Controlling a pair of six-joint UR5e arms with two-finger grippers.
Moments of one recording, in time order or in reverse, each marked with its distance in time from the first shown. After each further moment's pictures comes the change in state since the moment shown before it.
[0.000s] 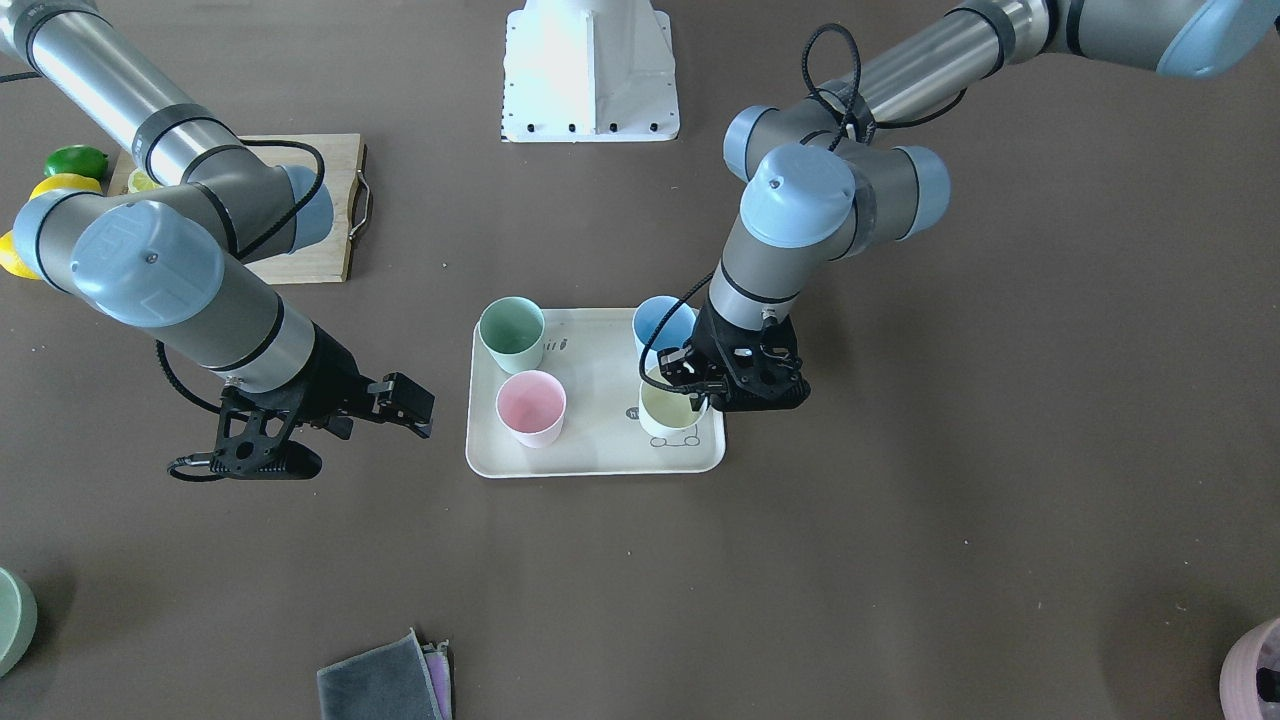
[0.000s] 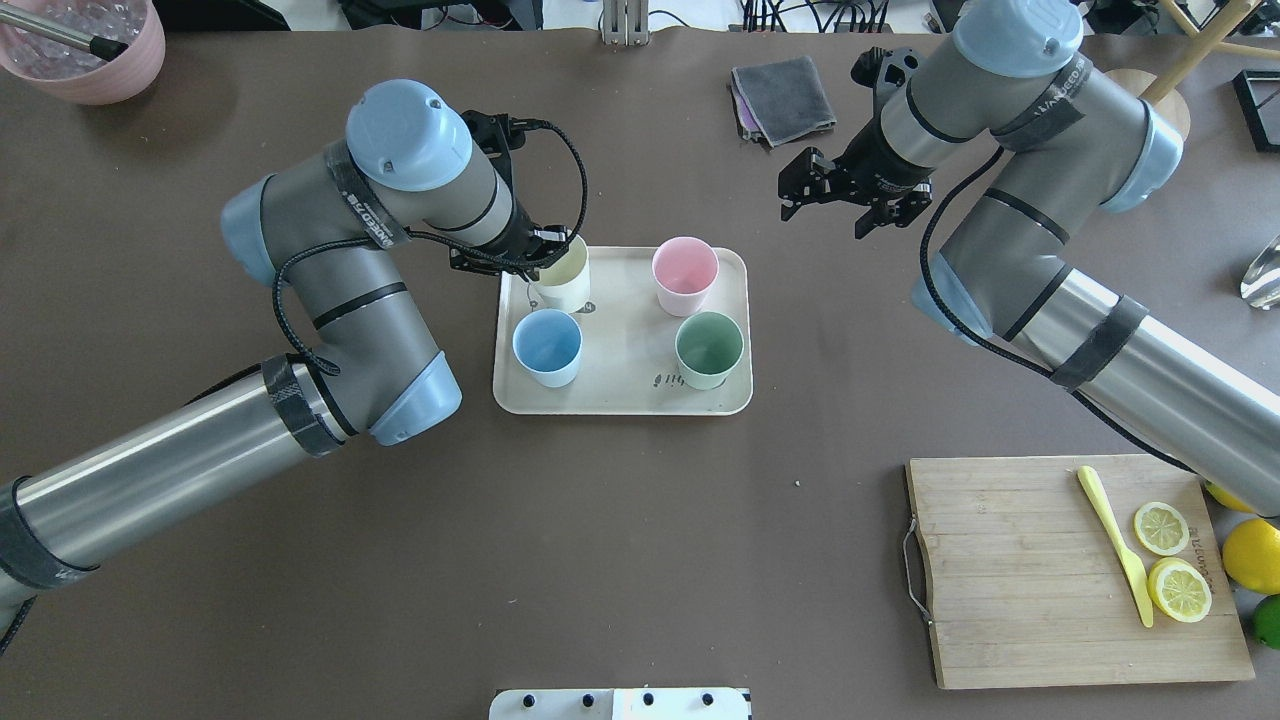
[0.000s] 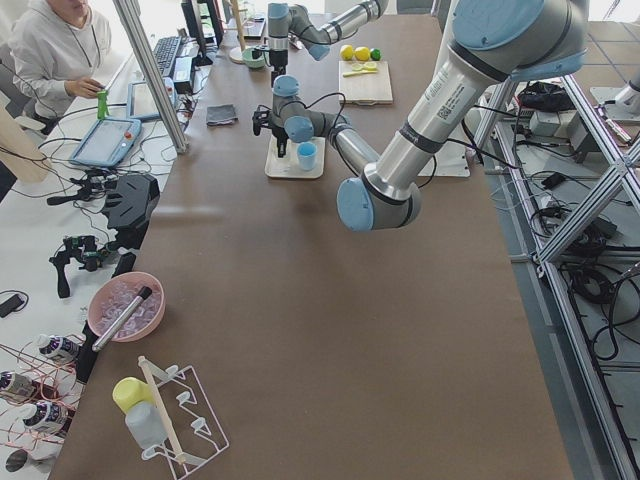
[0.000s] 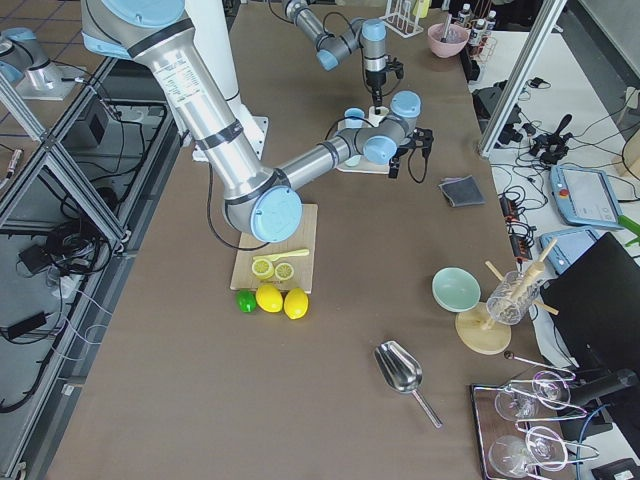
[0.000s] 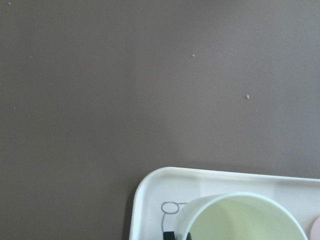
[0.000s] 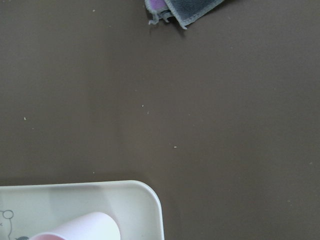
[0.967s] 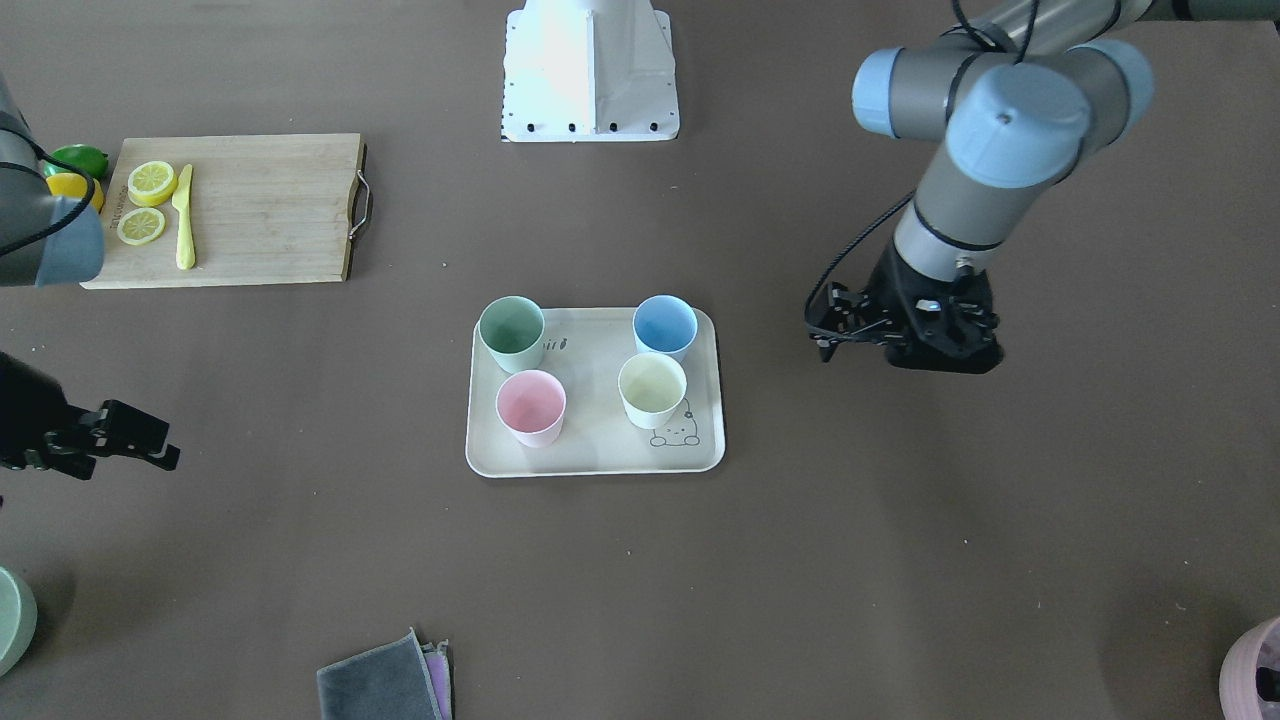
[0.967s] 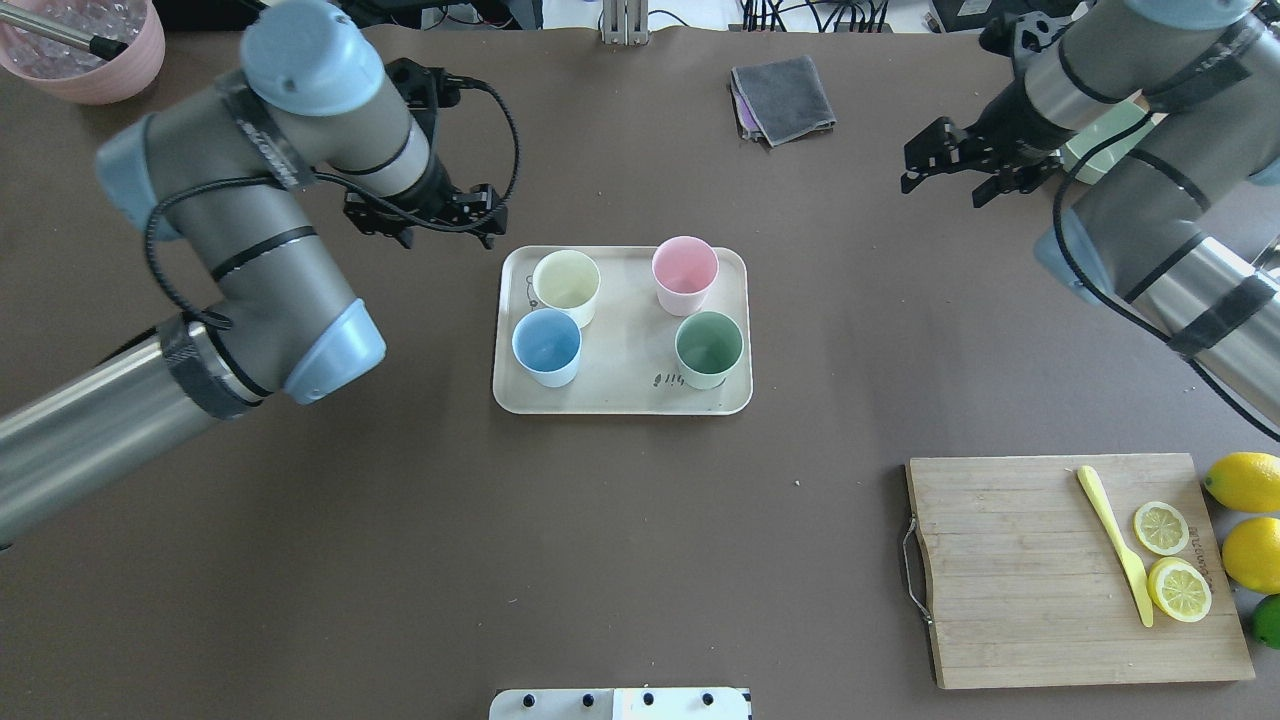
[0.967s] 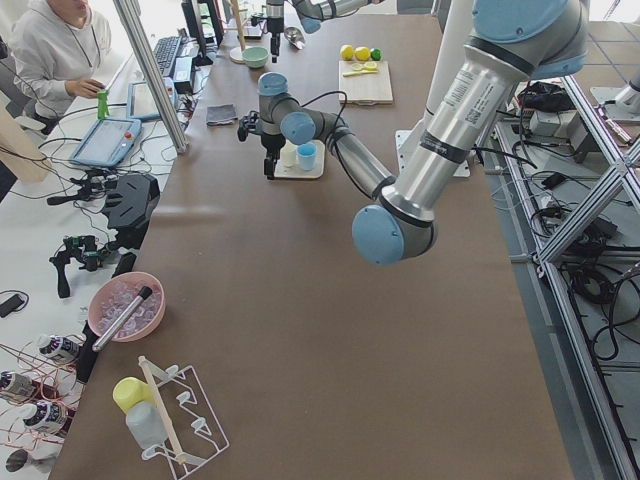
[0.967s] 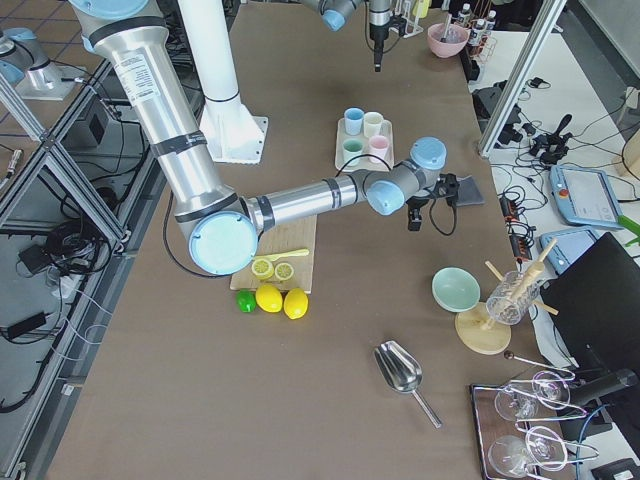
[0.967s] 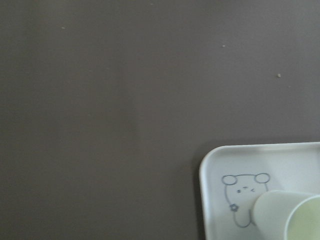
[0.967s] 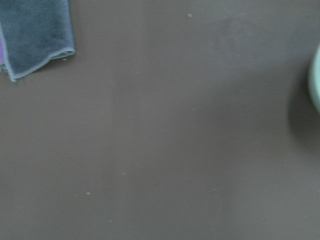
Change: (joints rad) left arm -0.279 0.318 -0.368 0.306 -0.175 0.541; right arm 0.290 -0.219 -0.004 -0.023 0.126 -0.473
